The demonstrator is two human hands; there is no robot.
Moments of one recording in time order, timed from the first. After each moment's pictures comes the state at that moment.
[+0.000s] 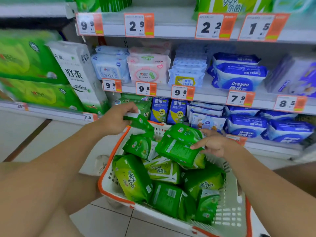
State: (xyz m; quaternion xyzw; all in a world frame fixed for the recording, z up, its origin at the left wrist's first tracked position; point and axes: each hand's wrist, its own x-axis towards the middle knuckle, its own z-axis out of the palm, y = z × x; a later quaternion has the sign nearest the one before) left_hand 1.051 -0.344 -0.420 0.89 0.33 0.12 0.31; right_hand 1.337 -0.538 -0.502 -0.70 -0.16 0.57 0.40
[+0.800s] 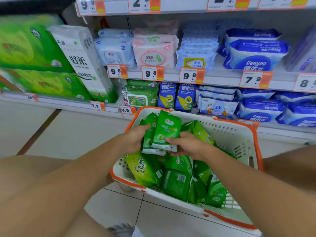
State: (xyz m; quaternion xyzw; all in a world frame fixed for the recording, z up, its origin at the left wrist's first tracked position) left_hand 1.060 -0.410 -0.490 0.42 0.51 0.03 0.75; right_hand 1.228 -0.520 -0.538 -0.59 -0.23 0.66 0.41
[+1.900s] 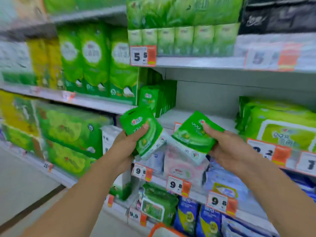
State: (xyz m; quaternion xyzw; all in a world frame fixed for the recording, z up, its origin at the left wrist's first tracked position) left_hand 1.044 -0.254 -0.251 0.48 0.33 0.49 0.65; right_hand 1.262 -0.357 -0.220 -0.43 -0.33 0.49 0.68
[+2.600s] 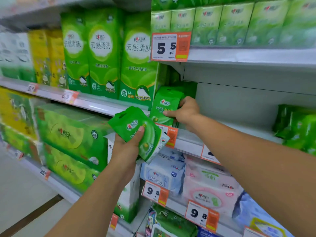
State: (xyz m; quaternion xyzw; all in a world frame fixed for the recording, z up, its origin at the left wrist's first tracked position) left_hand 1.029 -0.139 -0.279 0.38 0.33 0.63 0.60; right_hand 1.219 -0.065 -0.203 -0.68 -0.50 0.16 0.51
